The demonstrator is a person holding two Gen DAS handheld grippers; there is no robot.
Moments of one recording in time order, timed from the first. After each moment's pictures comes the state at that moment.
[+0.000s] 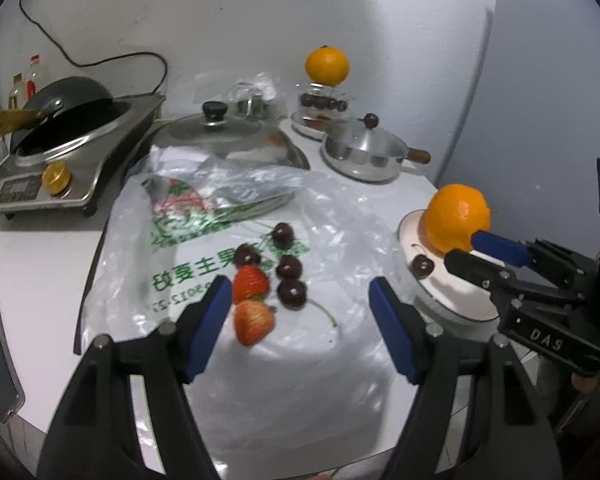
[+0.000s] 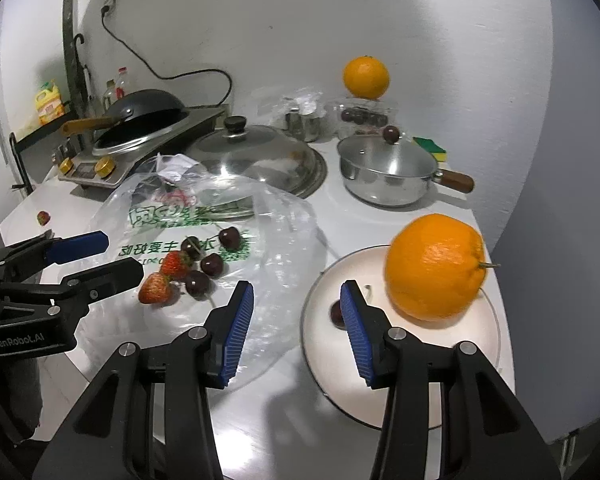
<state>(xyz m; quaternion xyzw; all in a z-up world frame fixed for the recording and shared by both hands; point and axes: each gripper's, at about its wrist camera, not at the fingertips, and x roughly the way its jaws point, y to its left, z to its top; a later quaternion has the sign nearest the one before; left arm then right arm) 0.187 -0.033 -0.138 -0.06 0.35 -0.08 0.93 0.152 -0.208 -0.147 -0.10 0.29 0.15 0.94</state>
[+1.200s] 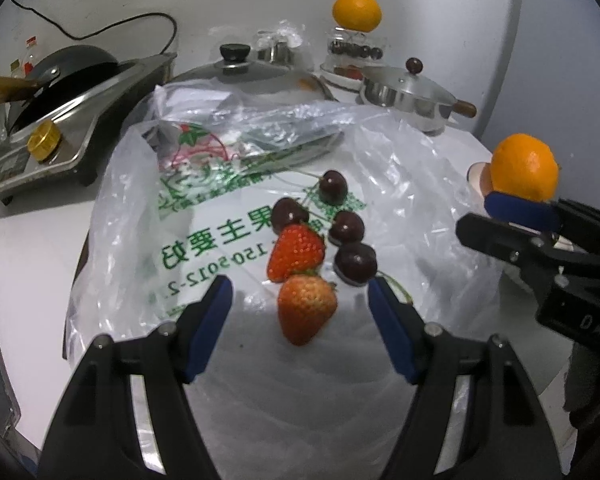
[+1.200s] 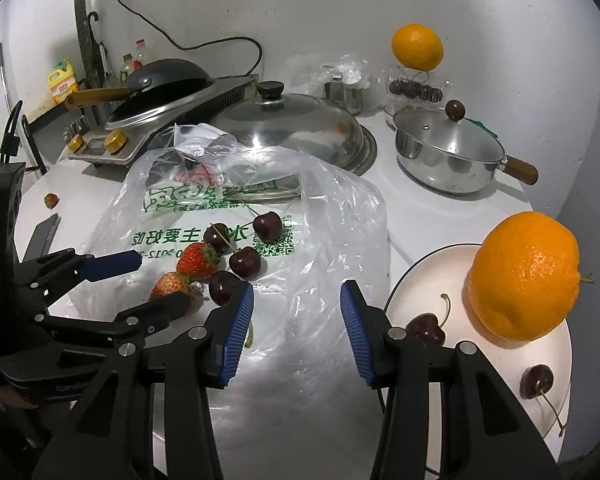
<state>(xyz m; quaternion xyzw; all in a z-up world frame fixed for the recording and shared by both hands) 0.229 -0.022 -0.199 -0.02 0.41 -0.05 0.91 0.195 -0.165 -0.181 -0.10 0.33 0.19 0.92</state>
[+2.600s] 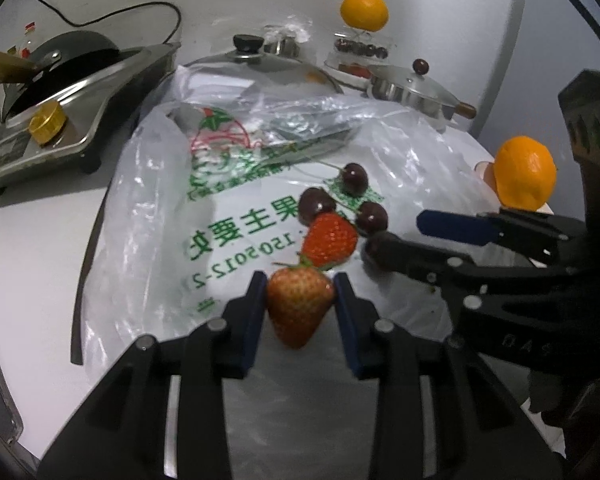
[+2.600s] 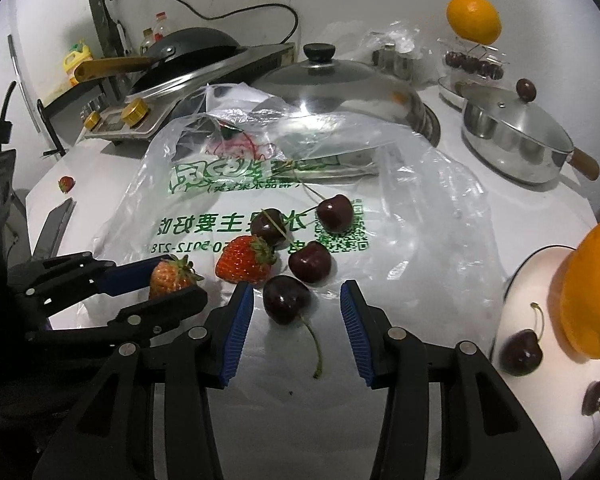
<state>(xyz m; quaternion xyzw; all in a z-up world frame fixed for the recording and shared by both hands) 0.225 0.010 -0.203 -0.04 0.41 -0.07 0.91 0.221 -0.115 -0.213 -0.10 0.38 0.24 0.89</state>
